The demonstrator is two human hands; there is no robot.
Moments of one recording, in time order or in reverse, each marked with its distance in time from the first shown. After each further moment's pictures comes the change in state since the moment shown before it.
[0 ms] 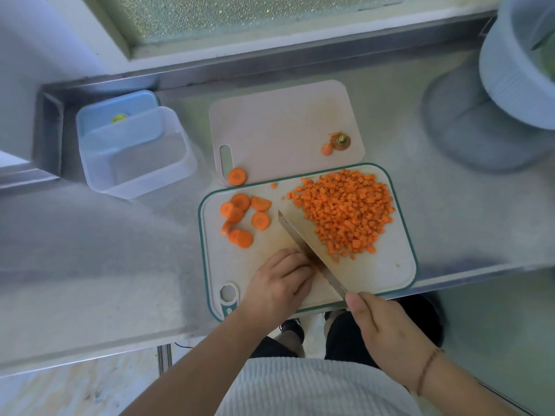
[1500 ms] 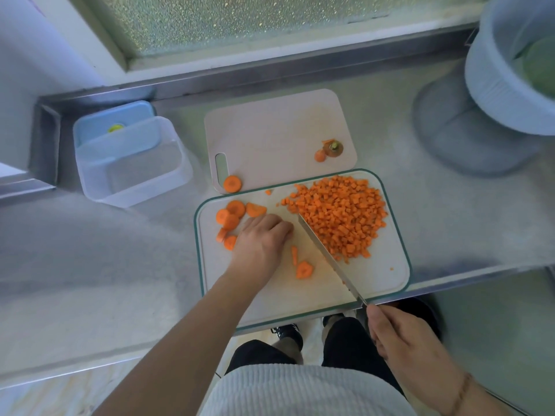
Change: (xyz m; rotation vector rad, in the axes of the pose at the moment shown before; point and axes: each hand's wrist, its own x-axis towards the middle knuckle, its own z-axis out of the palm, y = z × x) left_hand 0.055 -0.040 -0.016 0.233 -0.108 -0.163; right_hand -0.021 0.009 -0.015 0.183 0.031 0.135
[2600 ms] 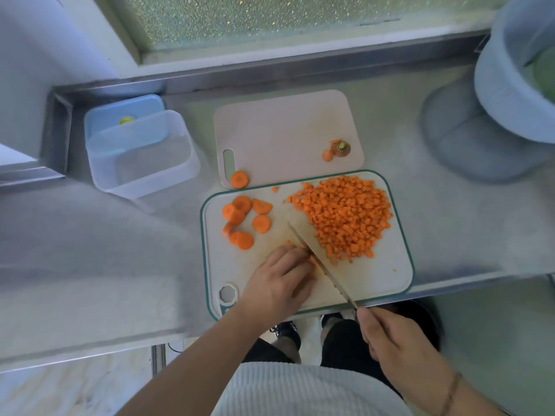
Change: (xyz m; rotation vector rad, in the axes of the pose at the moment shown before) left_hand -0.057 0.032 0.013 -0.183 0.088 0.181; right_hand 0.002 -0.001 0.008 -0.030 -0.062 -0.061
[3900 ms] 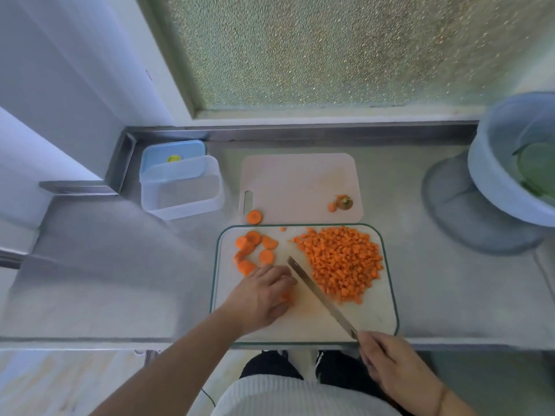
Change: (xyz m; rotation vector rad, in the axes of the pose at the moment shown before) left_hand 0.013 -0.024 -0.033 0.190 -0.228 -0.015; right_hand 0.022 -0.004 -0.054 0.051 -0.194 0.009
